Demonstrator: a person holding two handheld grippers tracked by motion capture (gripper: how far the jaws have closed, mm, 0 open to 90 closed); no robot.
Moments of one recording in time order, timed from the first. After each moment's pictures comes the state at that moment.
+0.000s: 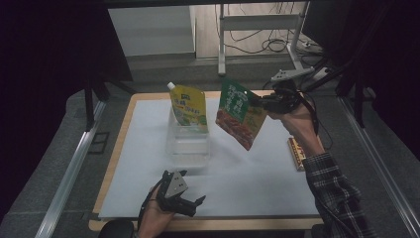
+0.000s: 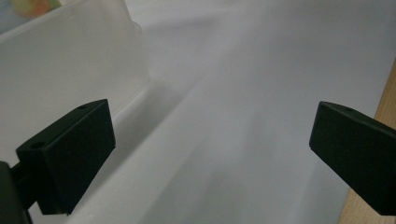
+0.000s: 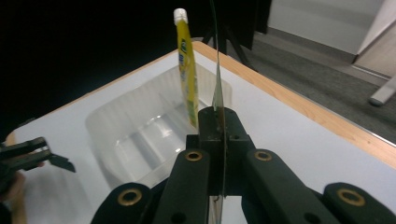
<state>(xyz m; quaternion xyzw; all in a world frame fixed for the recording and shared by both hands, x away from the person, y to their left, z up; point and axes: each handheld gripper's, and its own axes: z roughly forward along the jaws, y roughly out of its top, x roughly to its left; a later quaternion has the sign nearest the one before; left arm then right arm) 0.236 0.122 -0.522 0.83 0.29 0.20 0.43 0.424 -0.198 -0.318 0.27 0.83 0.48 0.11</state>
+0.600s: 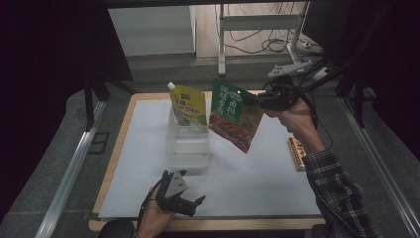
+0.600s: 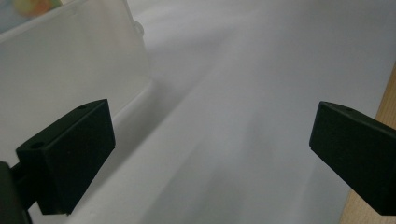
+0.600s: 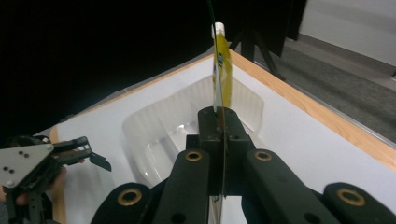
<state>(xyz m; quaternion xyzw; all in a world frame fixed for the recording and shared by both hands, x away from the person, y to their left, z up) 0.237 0.123 -0.522 0.83 0.29 0.20 0.43 0.420 -0.183 -0.301 0.23 0.83 0.50 0.07</state>
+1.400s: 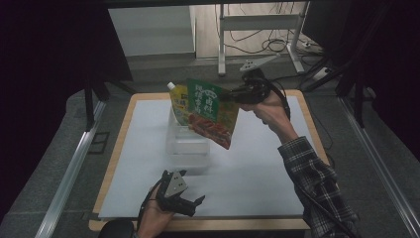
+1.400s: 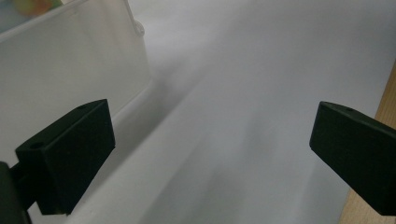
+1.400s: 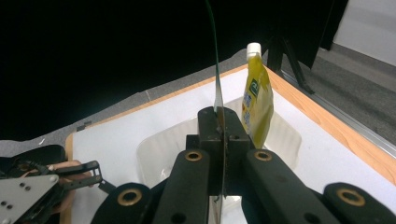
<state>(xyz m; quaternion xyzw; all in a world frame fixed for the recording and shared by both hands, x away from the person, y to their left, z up) 0.237 0.123 -0.522 0.83 0.29 0.19 0.43 0.443 -0.122 -0.304 0.19 0.84 0.51 0.04</state>
